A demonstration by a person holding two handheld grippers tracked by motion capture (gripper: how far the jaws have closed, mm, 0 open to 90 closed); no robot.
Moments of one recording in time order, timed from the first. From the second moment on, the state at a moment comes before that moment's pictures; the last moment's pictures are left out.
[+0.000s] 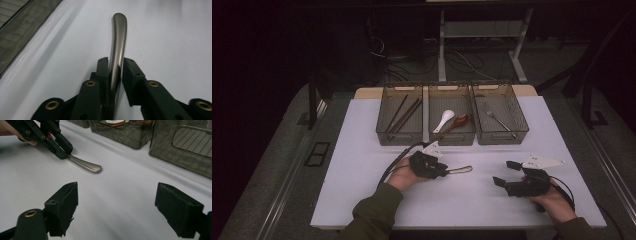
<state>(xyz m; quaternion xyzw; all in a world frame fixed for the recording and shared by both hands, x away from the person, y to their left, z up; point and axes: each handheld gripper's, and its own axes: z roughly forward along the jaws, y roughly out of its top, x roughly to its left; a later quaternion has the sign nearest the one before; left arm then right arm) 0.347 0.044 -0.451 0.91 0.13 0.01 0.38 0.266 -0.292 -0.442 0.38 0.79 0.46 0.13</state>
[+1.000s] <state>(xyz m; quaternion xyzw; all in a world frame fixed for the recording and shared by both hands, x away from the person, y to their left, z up) 0.345 0.047 -0.439 0.91 0.12 0.02 0.39 0.270 -0.294 -0.440 0.37 0.80 0.47 0.09</state>
